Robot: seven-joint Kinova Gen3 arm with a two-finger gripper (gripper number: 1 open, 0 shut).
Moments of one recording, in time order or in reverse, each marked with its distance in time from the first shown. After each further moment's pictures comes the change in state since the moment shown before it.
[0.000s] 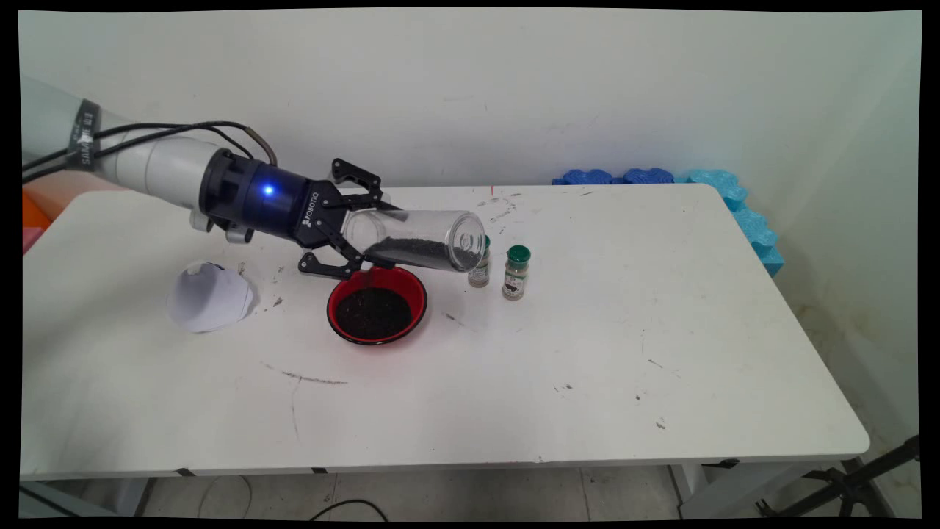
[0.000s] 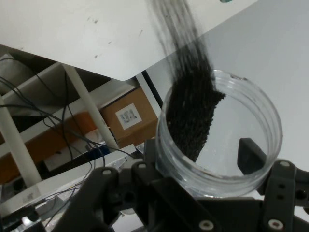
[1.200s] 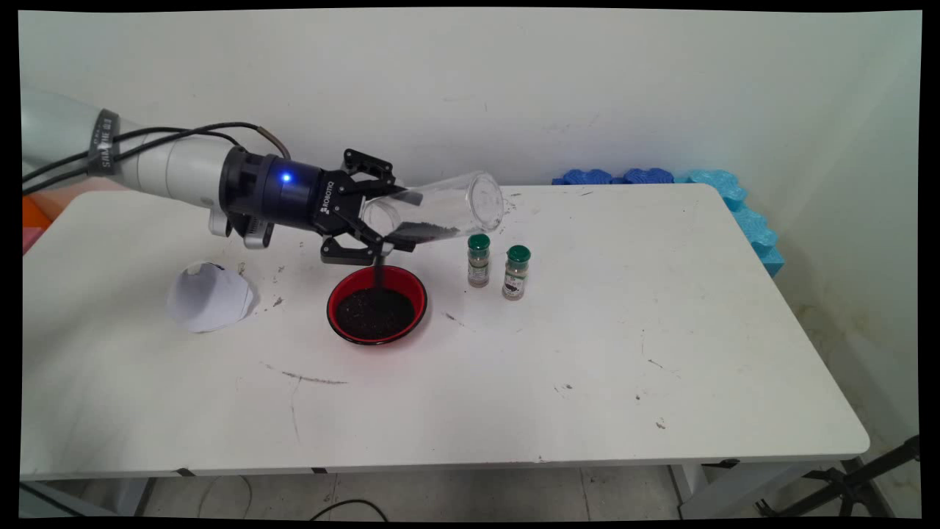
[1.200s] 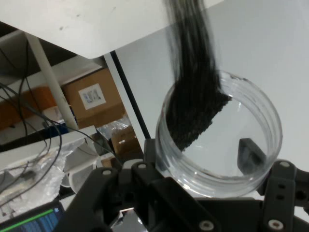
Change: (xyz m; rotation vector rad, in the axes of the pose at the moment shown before) arm 0.007 0.004 0.014 -0.082 -0.060 -0.139
